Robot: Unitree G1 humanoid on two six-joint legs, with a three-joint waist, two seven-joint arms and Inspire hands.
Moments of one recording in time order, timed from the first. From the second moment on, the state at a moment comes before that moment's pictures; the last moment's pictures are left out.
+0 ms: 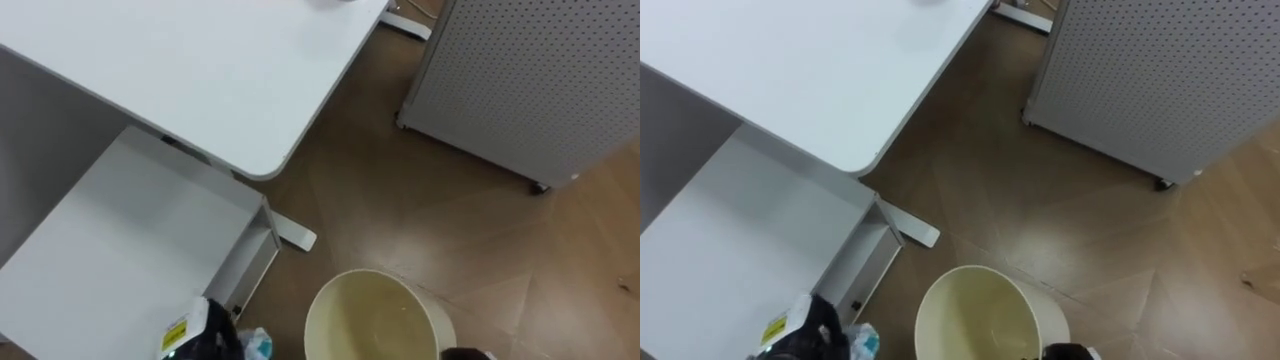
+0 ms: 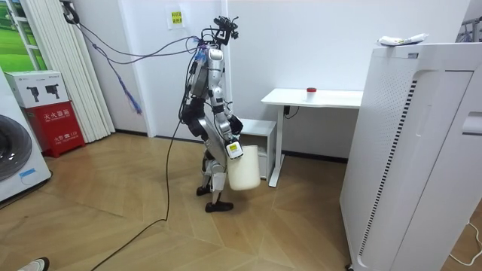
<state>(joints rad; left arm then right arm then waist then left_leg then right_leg) -0.40 0.12 -0.38 1.18 0.44 -0.18 0.50 -0.29 -0.22 0.39 1.27 0.43 -0.20 -0.01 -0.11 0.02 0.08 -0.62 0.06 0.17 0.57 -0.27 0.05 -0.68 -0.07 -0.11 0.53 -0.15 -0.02</state>
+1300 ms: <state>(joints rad) -0.34 0.09 -0.60 1.10 0.48 -0.25 0.32 -0.27 -0.19 0.45 1.30 0.42 -0.19 0.11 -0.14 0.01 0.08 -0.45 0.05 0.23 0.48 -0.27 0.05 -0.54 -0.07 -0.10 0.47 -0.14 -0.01</state>
